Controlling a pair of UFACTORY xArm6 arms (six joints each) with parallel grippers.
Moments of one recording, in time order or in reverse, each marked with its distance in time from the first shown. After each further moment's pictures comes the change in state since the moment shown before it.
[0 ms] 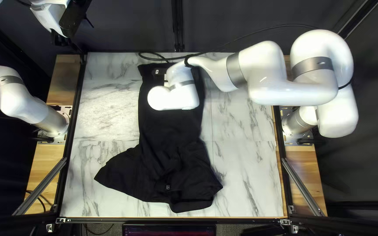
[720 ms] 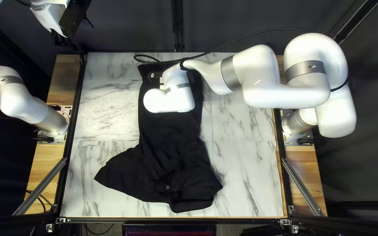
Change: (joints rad) left arm 0.000 0.000 0.000 0.000 0.000 0.000; right arm -0.047 -0.046 0.017 -0.040 -0.017 -0.039
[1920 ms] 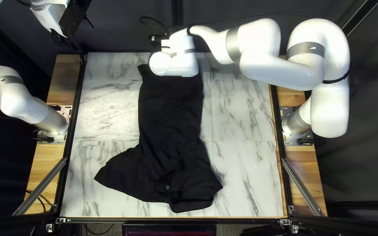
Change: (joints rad) left arm 0.000 0.000 0.000 0.000 0.000 0.000; right arm -0.200 0.095 -0.020 -0.293 -0.135 -0.048
